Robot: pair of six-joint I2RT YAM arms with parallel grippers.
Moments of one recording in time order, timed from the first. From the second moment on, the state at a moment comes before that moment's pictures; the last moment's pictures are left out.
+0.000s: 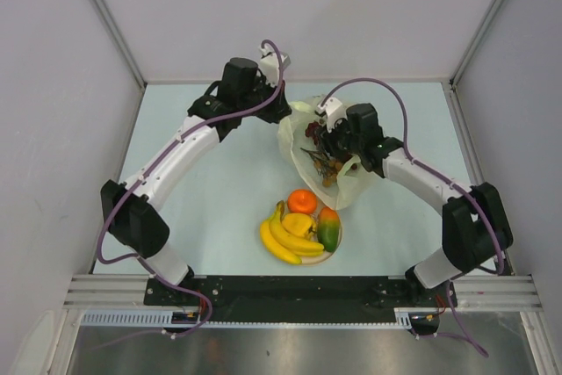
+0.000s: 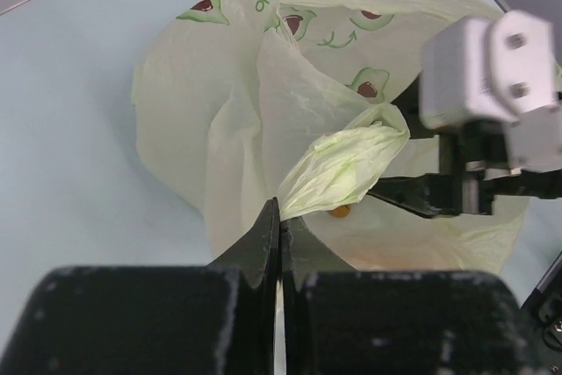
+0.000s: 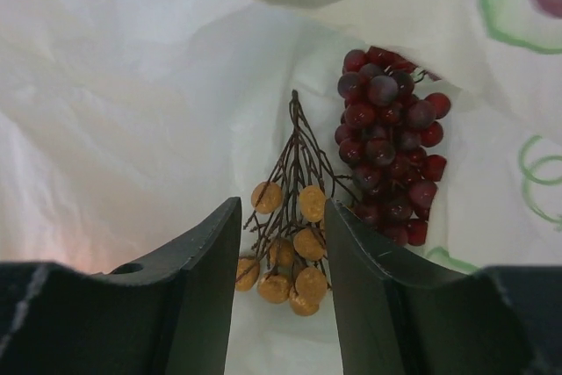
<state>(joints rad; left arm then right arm) -0.53 1.64 1.63 -0.49 0.27 -0.11 0.49 1.51 1.08 -0.10 -0.24 -0.19</state>
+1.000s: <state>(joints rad) -0.54 1.61 1.60 -0.46 0.26 -0.10 0.49 1.76 1.08 0.02 -0.14 -0.28</state>
